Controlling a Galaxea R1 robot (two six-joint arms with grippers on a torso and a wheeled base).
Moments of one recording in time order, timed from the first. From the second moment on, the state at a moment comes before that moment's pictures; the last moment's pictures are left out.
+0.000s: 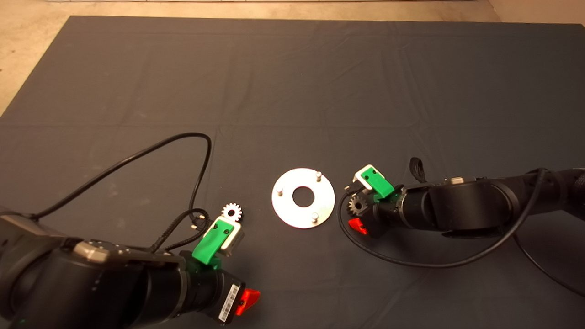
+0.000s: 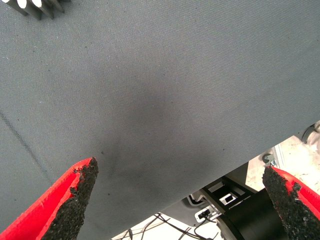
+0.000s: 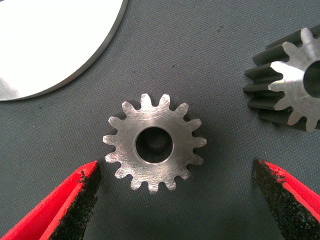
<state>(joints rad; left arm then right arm) -0.09 2.33 -0.33 0.79 1.53 -1.50 0.05 2.47 -0.73 -0.92 -1.53 1.16</state>
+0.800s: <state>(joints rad) -0.09 2.33 -0.33 0.79 1.53 -1.50 0.06 2.49 -0.73 -0.95 -1.53 1.16</state>
